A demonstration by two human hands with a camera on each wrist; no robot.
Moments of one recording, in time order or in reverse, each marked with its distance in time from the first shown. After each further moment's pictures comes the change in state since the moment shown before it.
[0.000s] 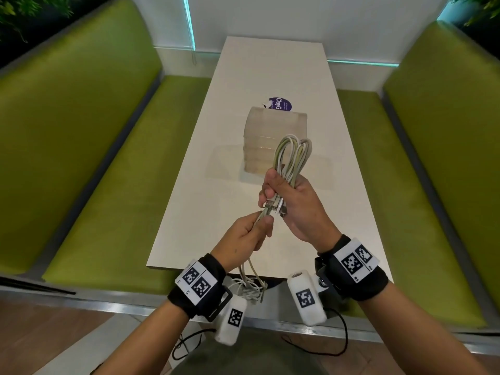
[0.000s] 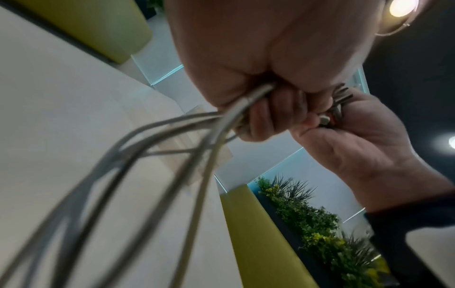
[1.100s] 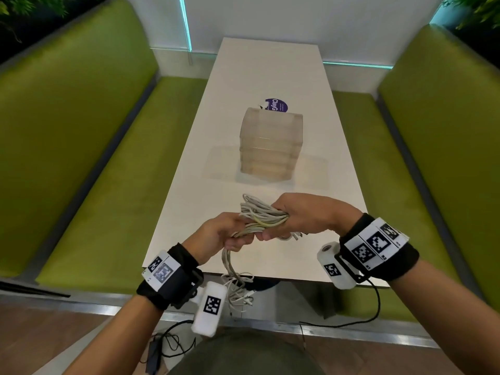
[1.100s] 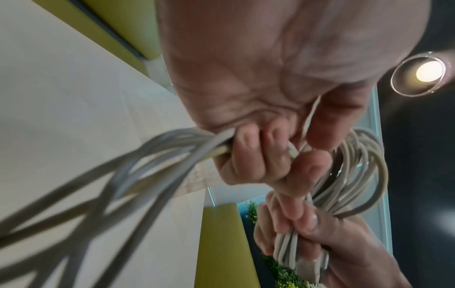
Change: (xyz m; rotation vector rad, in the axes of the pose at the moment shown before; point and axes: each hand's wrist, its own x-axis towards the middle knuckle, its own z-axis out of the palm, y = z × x) left_hand -0.004 0.023 -0.036 -0.311 -0.303 -0.217; right_hand 0.002 -0.034 -0.024 -1.180 -0.628 0.354
